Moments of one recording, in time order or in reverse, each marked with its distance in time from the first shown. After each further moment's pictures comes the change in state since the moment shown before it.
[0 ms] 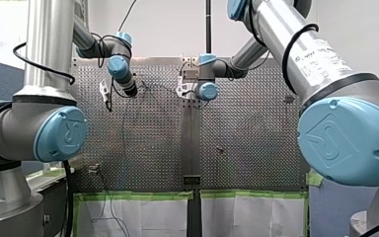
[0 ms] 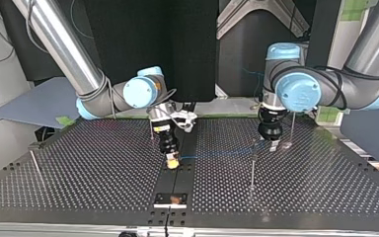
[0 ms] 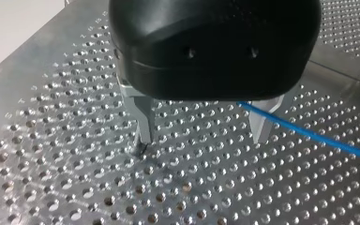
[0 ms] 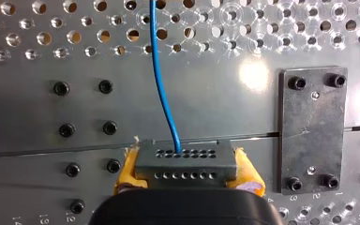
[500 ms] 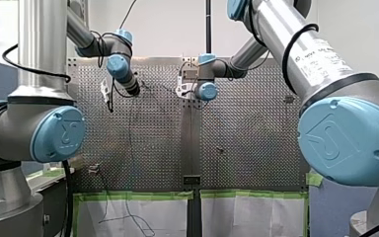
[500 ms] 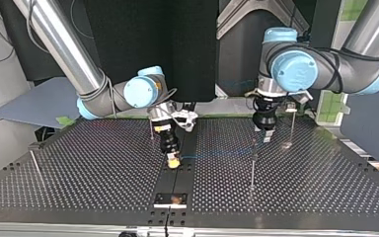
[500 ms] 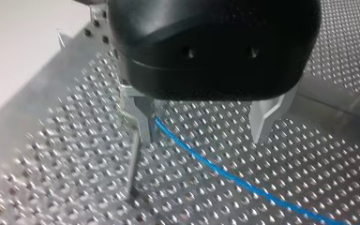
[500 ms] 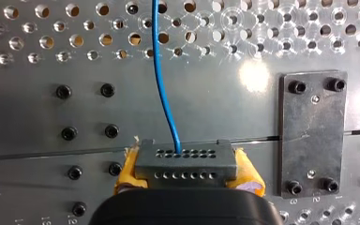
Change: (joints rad) left arm -0.042 0.079 -0.089 0.052 0.002 0.005; right arm 0.004 0.000 0.000 0.002 -0.001 -0.003
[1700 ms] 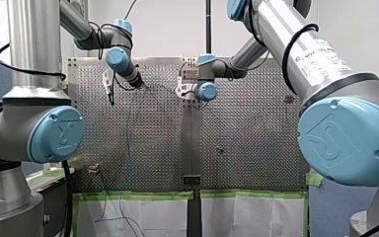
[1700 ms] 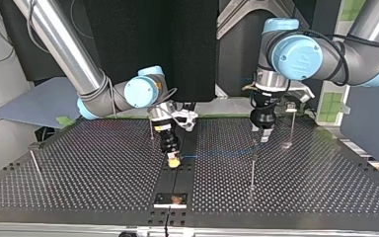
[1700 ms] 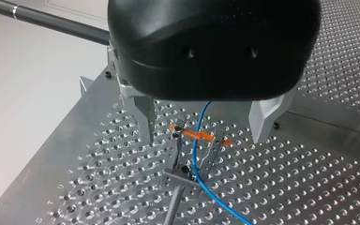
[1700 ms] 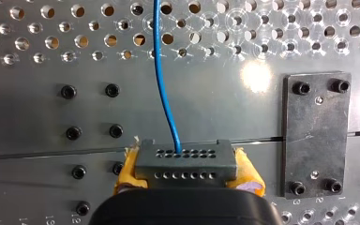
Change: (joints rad) left arm -0.031 0.055 -0.003 0.002 0.000 0.039; right arm 0.000 0.001 0.000 0.006 0.000 -0.002
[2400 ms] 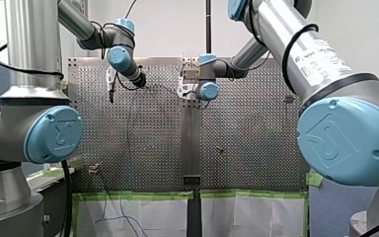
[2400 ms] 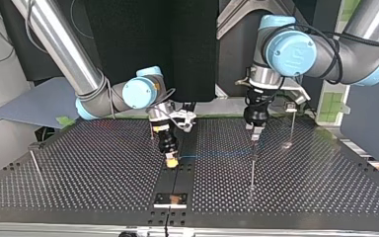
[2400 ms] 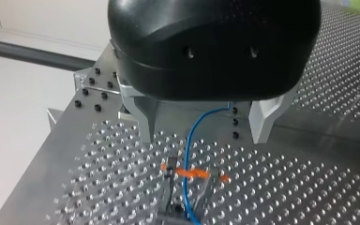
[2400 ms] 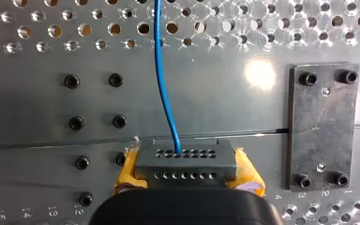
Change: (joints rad) left arm -0.037 0.001 0.000 0.003 0.016 0.136; right arm -0.008 -0.001 0.000 0.014 0.000 0.000
